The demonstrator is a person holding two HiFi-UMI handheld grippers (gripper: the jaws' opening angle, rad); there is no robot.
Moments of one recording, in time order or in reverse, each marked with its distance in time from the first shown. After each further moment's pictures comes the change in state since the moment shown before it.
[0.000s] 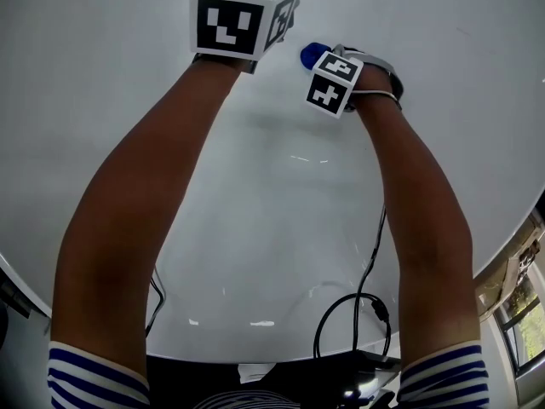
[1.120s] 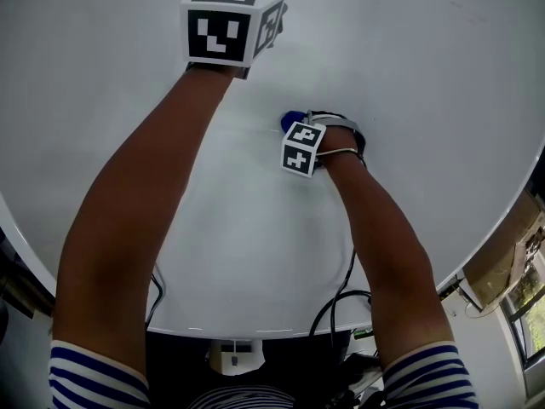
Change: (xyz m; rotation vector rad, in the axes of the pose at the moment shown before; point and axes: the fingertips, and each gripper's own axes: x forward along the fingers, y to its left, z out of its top) left arm -0.081 -0.007 -0.014 0.005 0.022 0.008; right arm -0.005 0.237 0.031 -0.099 0.023 0.229
